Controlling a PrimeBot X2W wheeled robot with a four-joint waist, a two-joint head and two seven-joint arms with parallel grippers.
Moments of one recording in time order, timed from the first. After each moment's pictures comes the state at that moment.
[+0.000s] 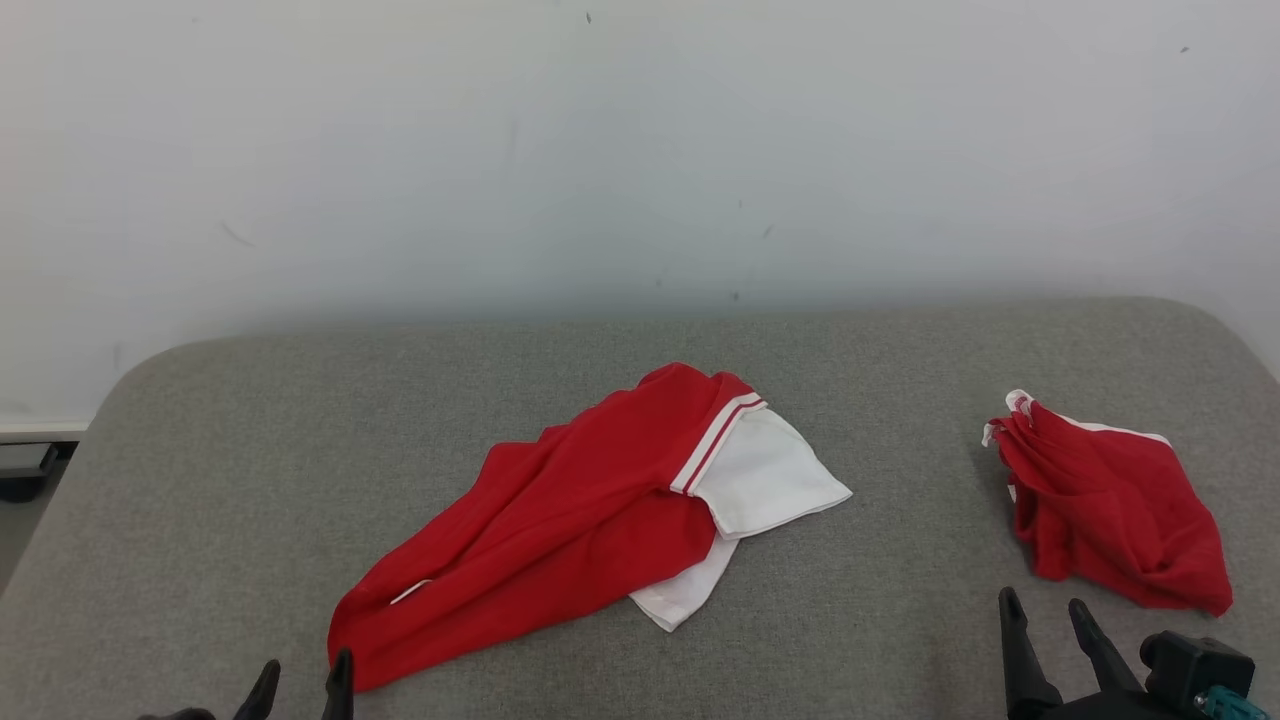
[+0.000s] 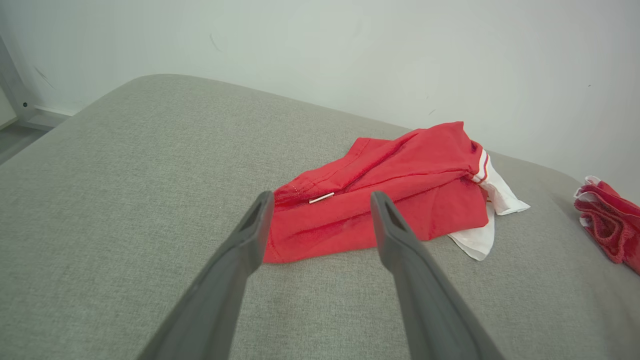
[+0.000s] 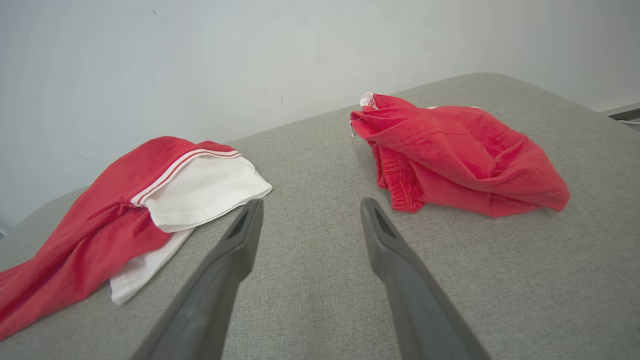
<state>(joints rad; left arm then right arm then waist) 0.14 0.27 -0.26 0.03 -0.50 0.12 -0.02 0.13 -0.11 0.02 0.12 0.46 -0.11 -0.04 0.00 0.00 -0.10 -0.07</state>
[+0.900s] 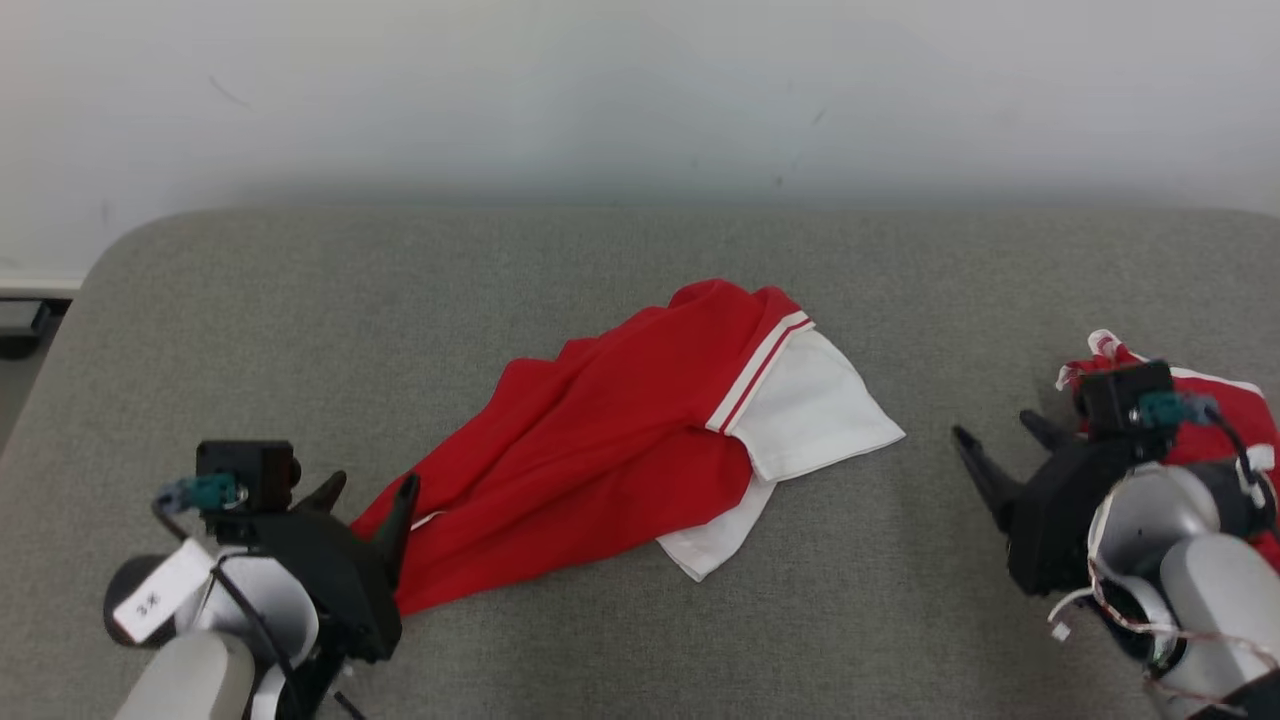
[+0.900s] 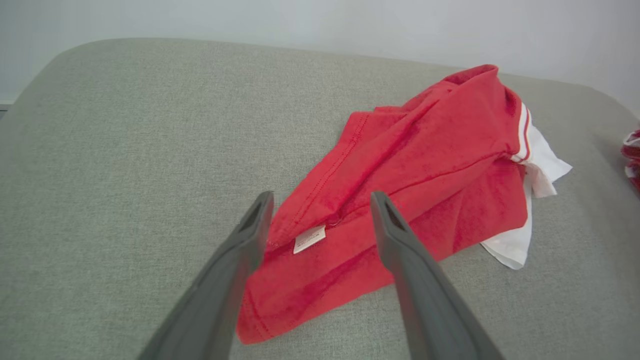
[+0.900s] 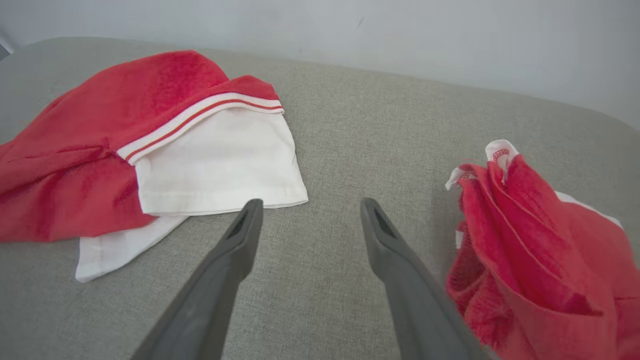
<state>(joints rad) -0.27 0.28 -0.35 0.11 -0.44 0.10 0.40 -0.27 -0.31 0.17 0.19 0.43 0.03 0.41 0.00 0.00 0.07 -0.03</state>
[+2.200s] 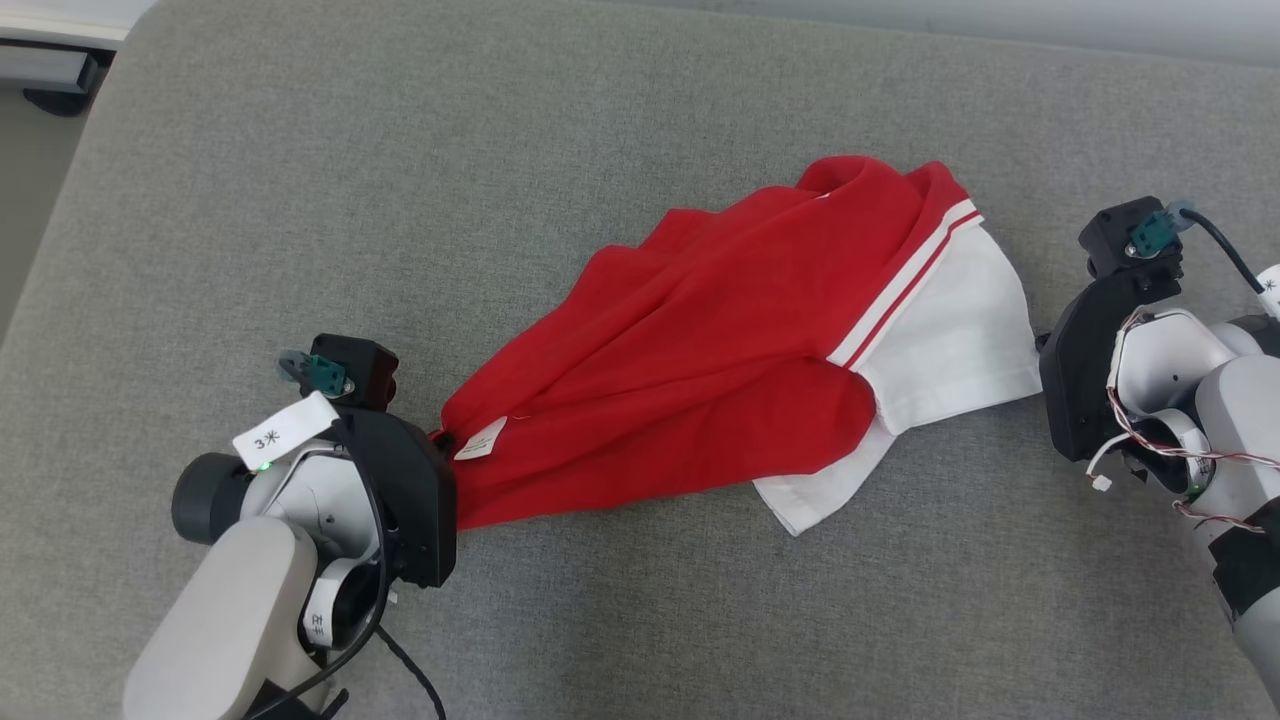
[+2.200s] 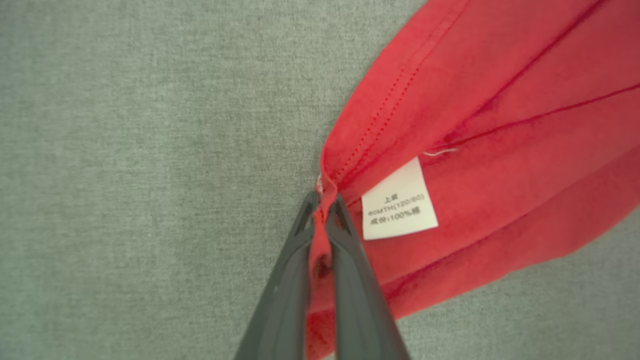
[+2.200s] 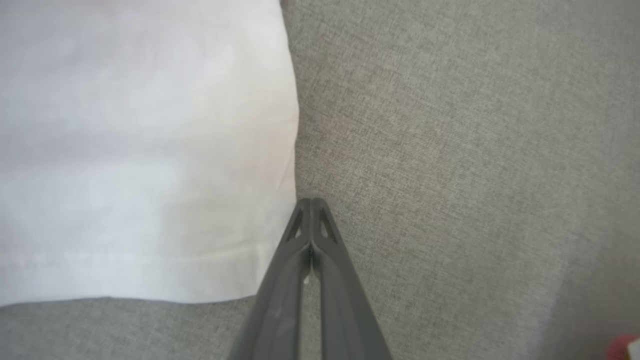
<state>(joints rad) -0.54 0.23 -0.46 0.31 -0.40 0.03 0.67 -0.66 -0.37 0.28 0.50 0.38 0.09 0.75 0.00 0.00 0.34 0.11</state>
